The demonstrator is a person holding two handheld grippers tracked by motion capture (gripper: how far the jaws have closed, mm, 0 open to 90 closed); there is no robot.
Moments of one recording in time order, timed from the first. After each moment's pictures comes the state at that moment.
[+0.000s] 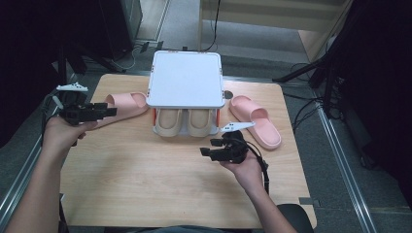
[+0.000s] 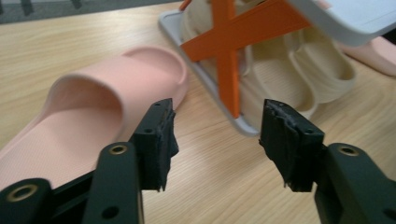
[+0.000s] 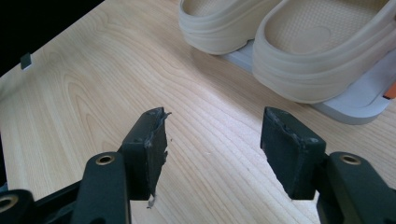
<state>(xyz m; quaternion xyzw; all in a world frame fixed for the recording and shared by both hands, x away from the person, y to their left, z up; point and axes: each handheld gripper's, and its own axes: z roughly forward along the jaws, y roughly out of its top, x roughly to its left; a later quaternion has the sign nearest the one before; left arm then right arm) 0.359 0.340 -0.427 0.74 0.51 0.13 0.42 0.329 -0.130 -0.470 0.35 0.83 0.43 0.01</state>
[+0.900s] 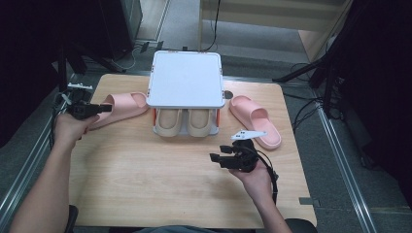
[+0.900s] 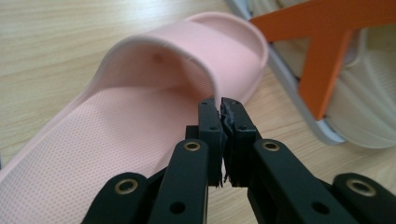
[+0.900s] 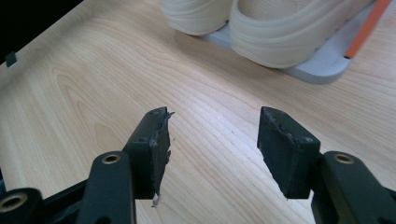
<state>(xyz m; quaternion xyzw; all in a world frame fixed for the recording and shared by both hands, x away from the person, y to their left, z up) 0.414 0.364 -0.478 0.73 0.56 0.11 0.37 0.306 -0.157 -0.473 0.39 0.82 0.43 0.03</state>
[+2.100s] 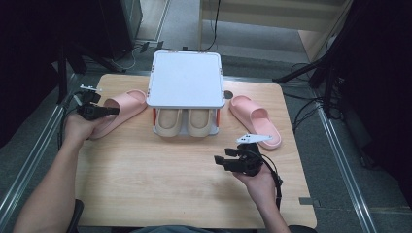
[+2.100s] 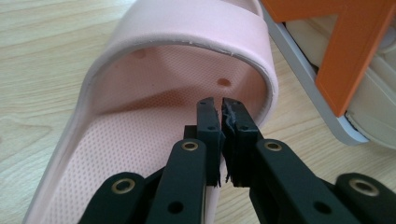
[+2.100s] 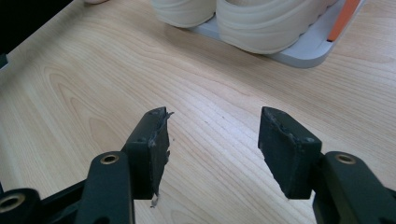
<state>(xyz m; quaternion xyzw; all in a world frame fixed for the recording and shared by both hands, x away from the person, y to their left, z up) 0.428 0.349 -0.500 0.74 0.56 0.09 0.36 0.298 -0.167 -0.476 0.40 0.81 0.42 0.04</state>
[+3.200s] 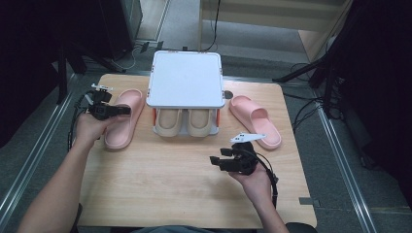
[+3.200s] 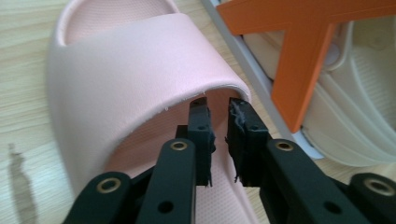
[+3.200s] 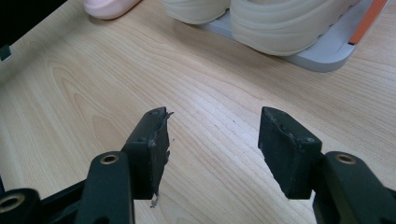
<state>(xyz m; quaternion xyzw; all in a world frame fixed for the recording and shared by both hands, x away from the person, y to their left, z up) 0.428 0.318 -0.489 0.74 0.56 0.08 0.37 0.301 -0.156 -0.478 0.39 0.82 0.42 0.03</state>
